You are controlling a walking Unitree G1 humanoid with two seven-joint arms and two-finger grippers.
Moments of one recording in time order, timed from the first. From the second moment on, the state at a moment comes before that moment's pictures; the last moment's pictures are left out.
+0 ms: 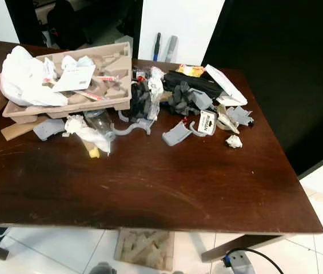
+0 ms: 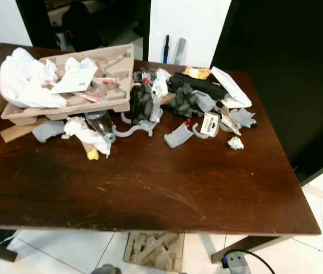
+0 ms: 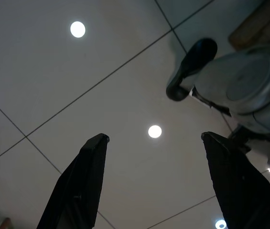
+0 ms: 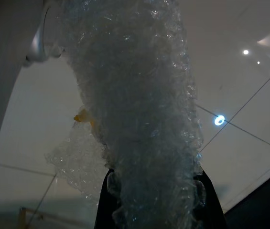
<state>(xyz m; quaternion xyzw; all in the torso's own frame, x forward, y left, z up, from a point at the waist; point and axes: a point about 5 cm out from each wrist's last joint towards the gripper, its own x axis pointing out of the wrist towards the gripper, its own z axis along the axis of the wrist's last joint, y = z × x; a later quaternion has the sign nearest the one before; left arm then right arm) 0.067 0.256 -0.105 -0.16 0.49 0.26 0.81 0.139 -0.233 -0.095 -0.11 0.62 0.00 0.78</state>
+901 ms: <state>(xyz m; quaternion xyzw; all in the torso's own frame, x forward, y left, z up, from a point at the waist) 0.066 0.252 -0.107 -0.15 0.51 0.24 0.81 0.129 -0.225 -0.100 -0.12 0.63 0.03 0.76</state>
